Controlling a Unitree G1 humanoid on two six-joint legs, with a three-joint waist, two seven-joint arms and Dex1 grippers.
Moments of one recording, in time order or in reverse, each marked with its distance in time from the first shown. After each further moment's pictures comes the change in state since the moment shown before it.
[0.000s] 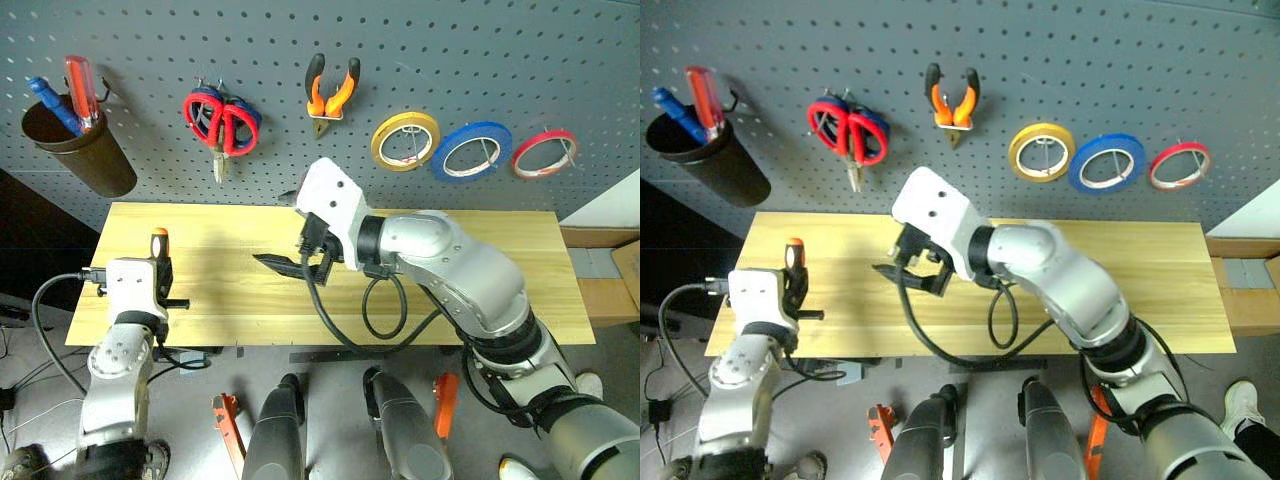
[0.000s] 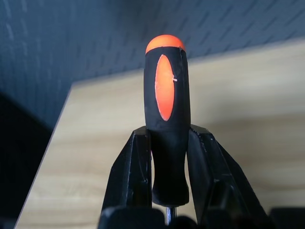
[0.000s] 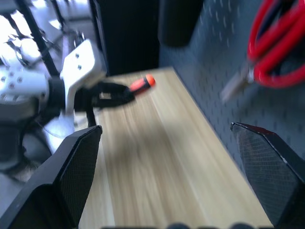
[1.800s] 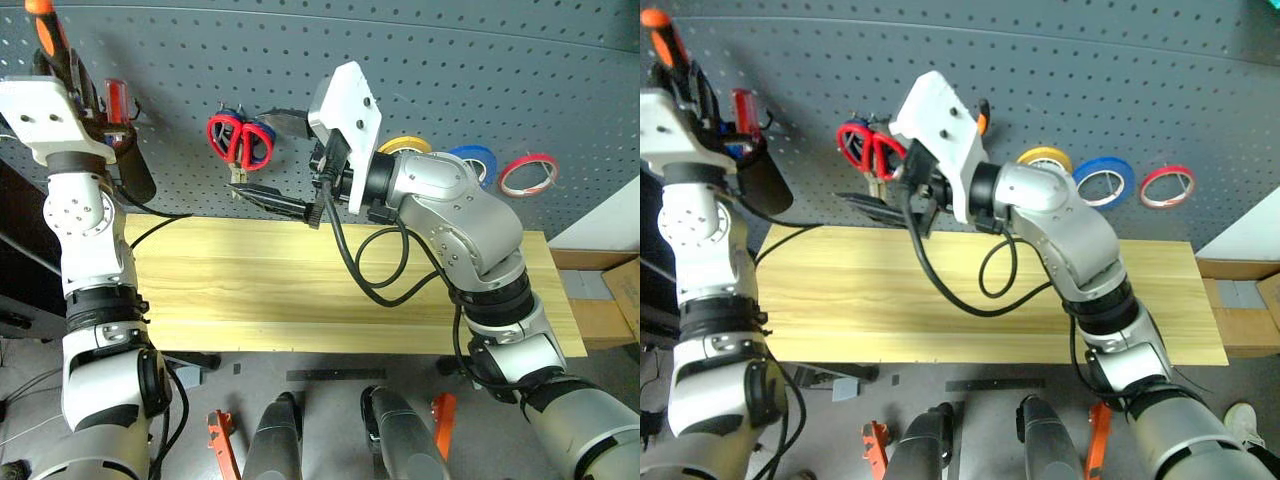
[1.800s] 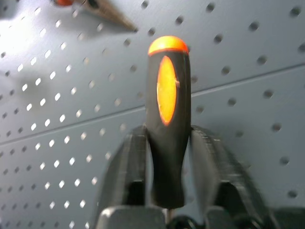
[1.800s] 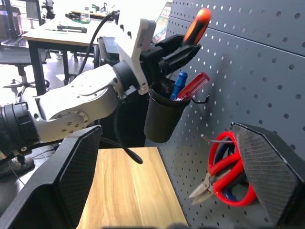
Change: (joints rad) left arm -0.802 0.181 0.065 0.674 0.043 -0.491 0.151; right arm -0.150 0.079 -0.129 0.243 0.020 -0.228 0.069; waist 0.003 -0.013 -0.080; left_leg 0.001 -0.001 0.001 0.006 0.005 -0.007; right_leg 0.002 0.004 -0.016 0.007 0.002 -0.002
